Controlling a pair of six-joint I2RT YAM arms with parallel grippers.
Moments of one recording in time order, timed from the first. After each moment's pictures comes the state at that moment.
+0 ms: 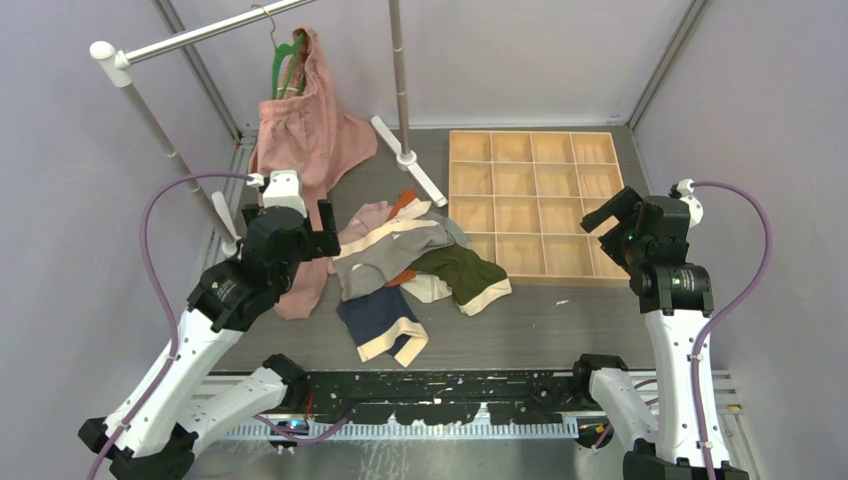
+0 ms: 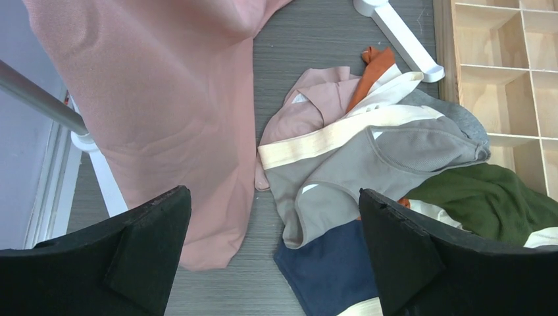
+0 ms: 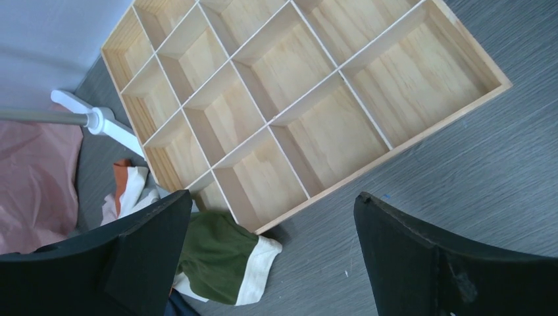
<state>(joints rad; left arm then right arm) -0.61 0.82 1.13 -0.80 -0.56 -0.34 -0.08 0.79 1.04 -0.85 0.12 0.70</state>
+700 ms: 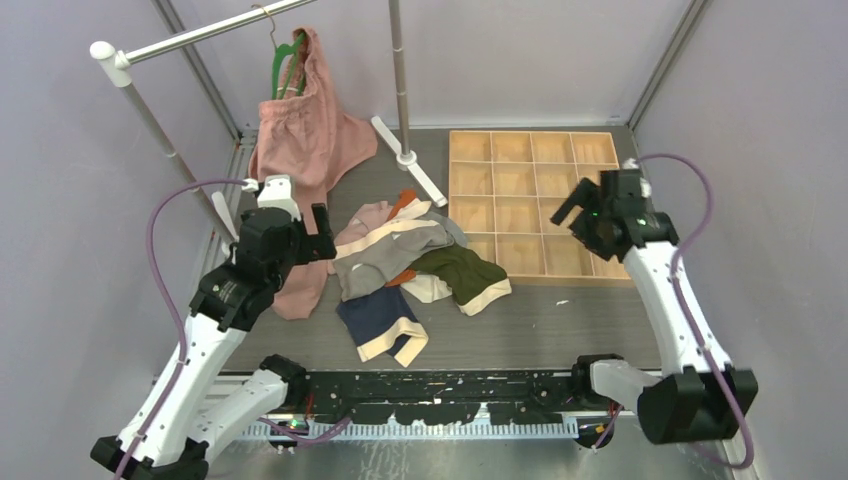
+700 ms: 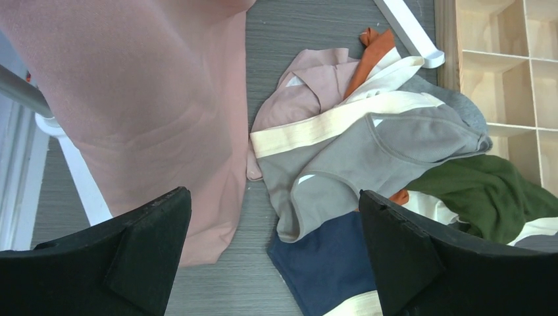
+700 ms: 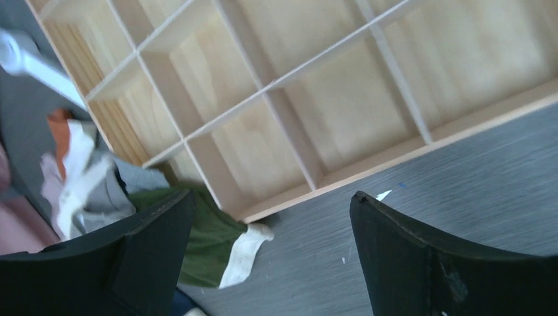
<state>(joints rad) -0.47 0.79 1.03 -0.76 -0.39 -0.32 -0.03 1.04 1.06 -0.82 0.05 0.67</state>
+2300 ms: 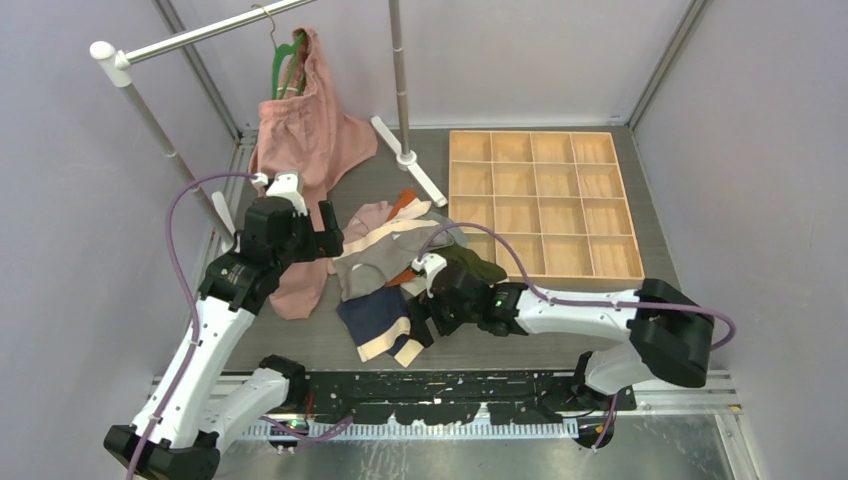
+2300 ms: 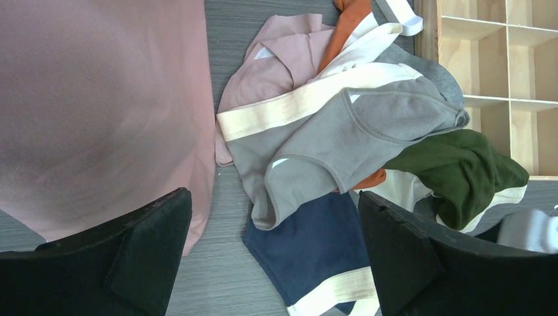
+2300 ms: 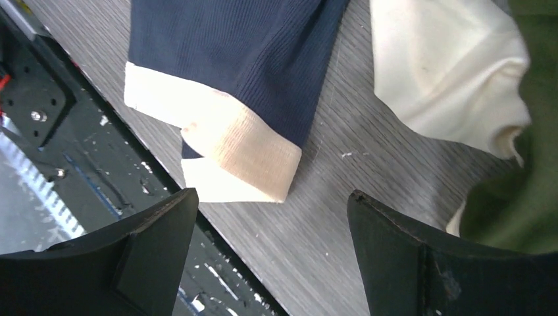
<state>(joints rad) -0.34 0.87 1.03 -0.75 -0.15 -0.34 1.11 1.38 0.75 -0.13 0.00 0.46</state>
